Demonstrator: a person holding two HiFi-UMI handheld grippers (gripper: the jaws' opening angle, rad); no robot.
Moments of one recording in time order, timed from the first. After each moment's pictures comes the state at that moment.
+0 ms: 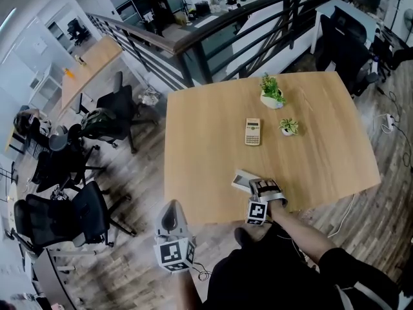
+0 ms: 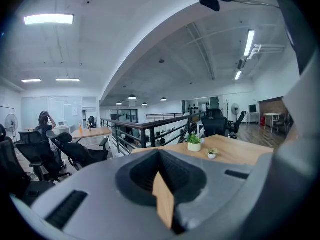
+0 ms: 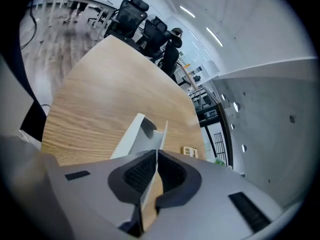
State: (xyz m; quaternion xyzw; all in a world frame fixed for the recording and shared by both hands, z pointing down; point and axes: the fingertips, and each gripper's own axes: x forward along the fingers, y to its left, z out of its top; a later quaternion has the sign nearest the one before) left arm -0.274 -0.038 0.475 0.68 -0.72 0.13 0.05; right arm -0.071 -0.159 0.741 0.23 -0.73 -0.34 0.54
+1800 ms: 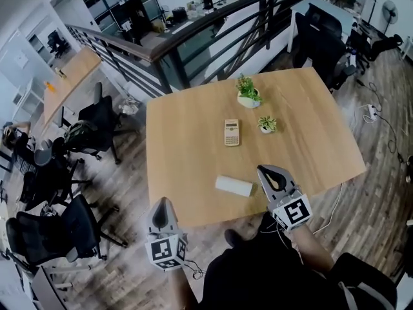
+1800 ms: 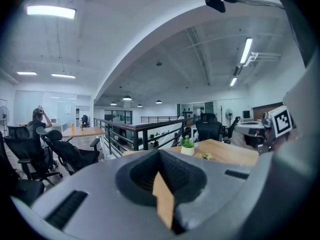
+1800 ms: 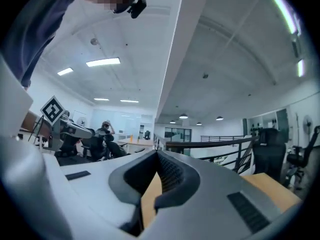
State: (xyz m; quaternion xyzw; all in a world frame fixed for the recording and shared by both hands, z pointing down) left arm -0.254 -0.061 0.478 0.71 -0.70 0.10 0.06; right arm 0.021 -0.141 0.464 0.40 -0.92 -0.05 0.01
